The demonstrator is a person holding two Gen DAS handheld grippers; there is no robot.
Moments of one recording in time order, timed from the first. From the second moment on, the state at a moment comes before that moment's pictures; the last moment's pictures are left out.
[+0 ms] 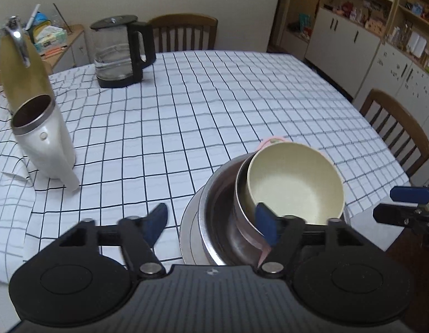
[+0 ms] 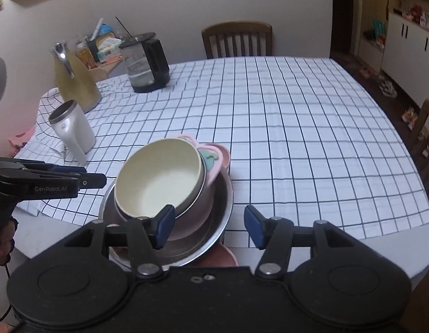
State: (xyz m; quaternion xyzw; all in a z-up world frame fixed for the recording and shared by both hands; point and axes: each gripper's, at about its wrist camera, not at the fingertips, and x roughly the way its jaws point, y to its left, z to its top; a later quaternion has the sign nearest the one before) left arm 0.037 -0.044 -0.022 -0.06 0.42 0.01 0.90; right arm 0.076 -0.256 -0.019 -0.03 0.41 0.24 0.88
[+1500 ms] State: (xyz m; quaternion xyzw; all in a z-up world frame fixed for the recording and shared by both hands) left arm -0.071 -0.109 0.030 -0.10 0.34 0.08 0.93; right arm -0.003 -0.309 0.028 0.03 0.31 0.26 0.92
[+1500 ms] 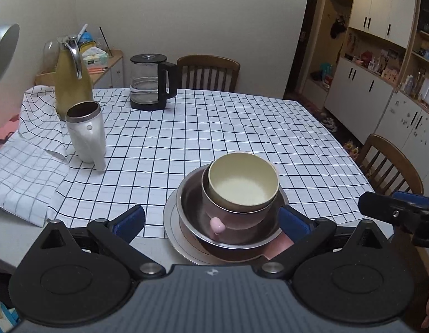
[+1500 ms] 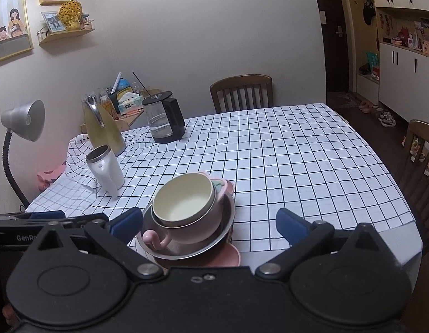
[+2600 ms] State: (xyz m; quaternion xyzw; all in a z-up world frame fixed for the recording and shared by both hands) left arm -0.066 -0.133 0.033 -0.09 0.34 0.09 0.93; right arm 0.004 -0.311 0.024 0.00 0.31 0.25 0.92
